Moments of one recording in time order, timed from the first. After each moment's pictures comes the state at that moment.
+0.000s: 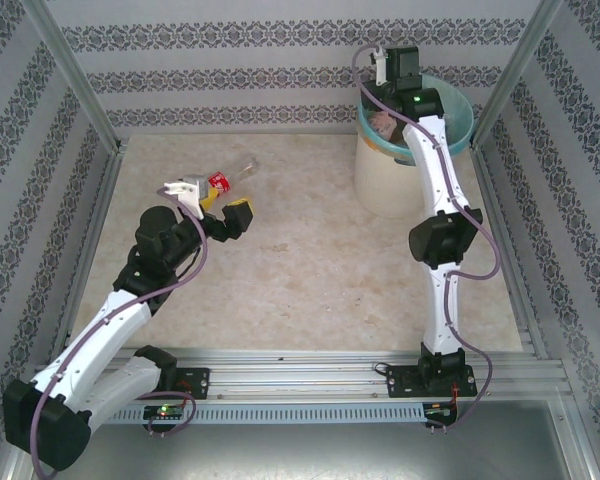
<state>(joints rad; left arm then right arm) -0.35 0.90 0.71 0.10 0.18 -0.34 0.16 2.31 2.67 -0.90 0.07 -0.03</state>
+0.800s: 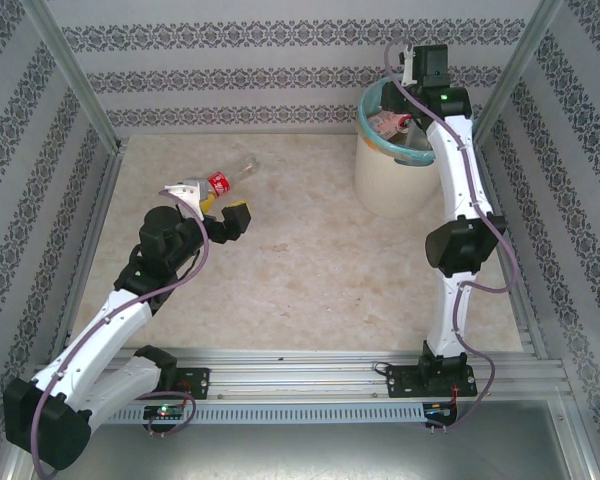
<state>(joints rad) -0.35 0.92 0.74 -0.01 0.09 -0.35 0.10 2.16 2.53 -0.94 -0.01 0.10</state>
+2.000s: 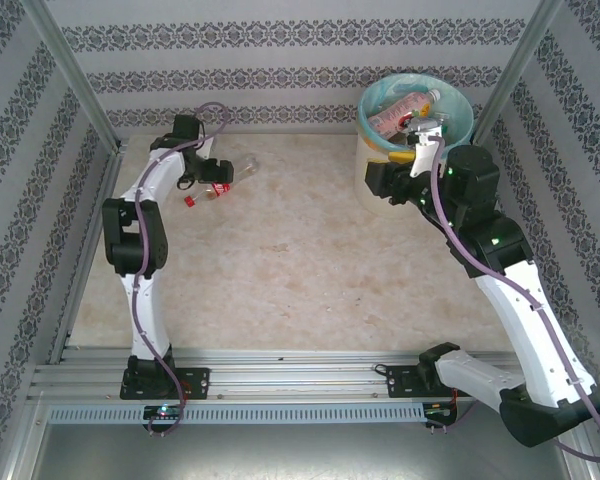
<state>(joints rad) -0.02 2.20 1.94 -0.82 0.14 0.00 0.36 1.05 1.36 -0.55 -0.20 0.20</state>
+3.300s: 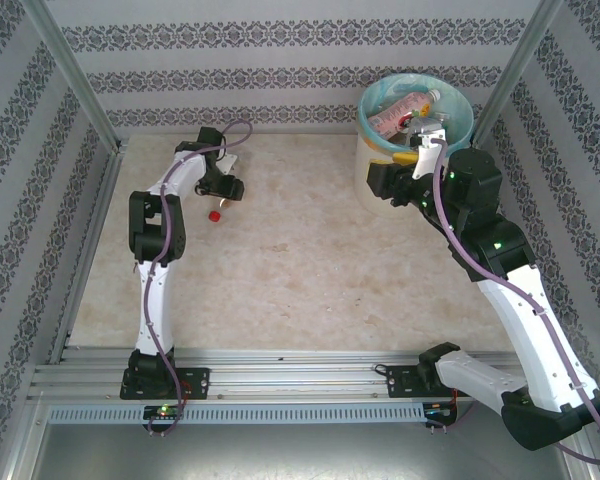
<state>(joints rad) -0.08 2.39 2.06 -0.94 0.16 0.13 0.37 1.03 1.36 -0.56 -0.15 0.20</state>
